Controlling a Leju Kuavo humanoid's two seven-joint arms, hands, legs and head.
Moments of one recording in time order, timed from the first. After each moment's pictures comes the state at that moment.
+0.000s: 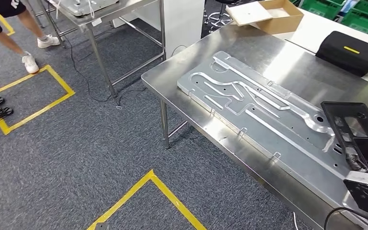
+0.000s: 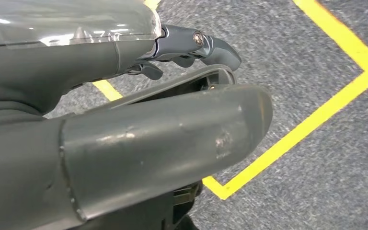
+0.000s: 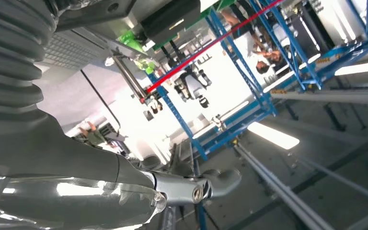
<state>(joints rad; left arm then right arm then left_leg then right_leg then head) -0.12 -0.22 1.05 -0.21 -0.98 -0.04 -0.46 0.14 -0.20 -0.46 -1.97 0.62 -0.46 -0.29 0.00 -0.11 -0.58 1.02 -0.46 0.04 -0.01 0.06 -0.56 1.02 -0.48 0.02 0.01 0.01</state>
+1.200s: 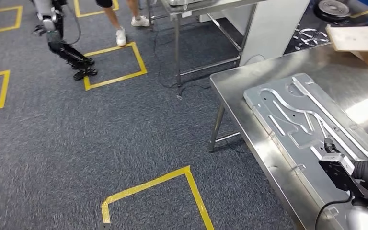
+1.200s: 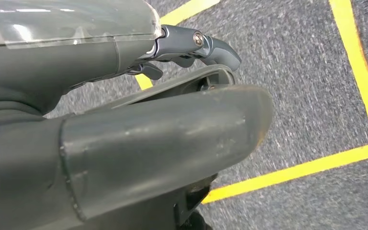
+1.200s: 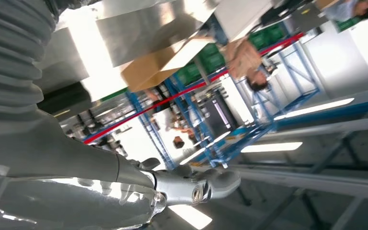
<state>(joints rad) -0.12 -0.22 1.05 -0.21 -1.00 -0.04 -0.44 0.04 -0.26 -0.35 -1.83 0.72 -0.45 -0.22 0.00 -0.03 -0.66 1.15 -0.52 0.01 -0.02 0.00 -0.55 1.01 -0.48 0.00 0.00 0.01</state>
